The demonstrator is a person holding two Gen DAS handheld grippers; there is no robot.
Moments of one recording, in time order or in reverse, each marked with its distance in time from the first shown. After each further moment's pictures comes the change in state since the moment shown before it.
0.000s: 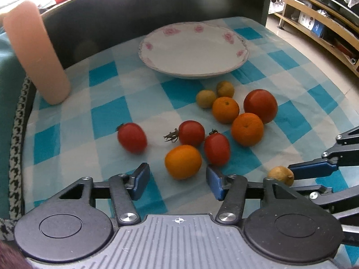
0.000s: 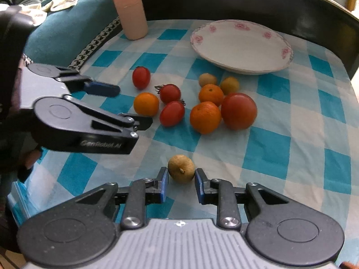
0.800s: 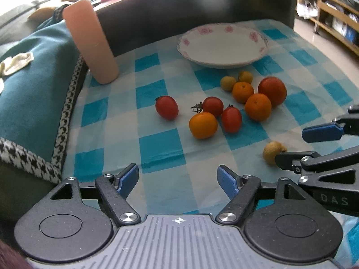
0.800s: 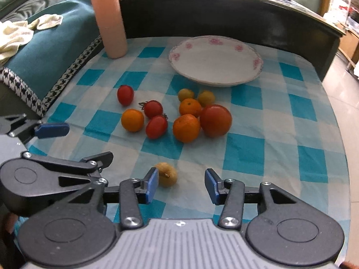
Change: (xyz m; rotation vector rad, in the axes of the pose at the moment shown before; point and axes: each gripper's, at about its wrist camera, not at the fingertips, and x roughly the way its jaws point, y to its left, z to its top) left arm -0.048 -0.018 -0.036 -0.080 0.003 0.229; right arm -0.017 0.012 -0.004 0.030 -0.070 -0.116
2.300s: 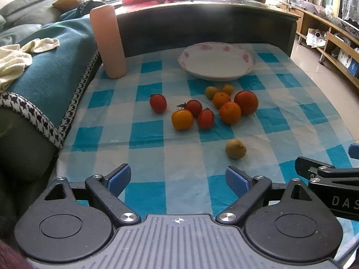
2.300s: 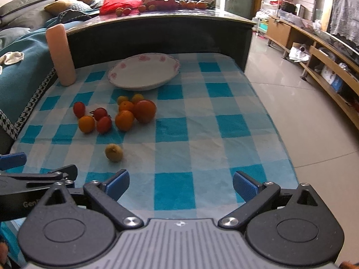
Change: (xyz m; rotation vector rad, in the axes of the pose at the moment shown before) left arm -0.057 -0.025 -0.026 -0.186 -0.061 -0.005; right arm -0.074 -0.018 -0.062 0.225 -0.127 -0.257
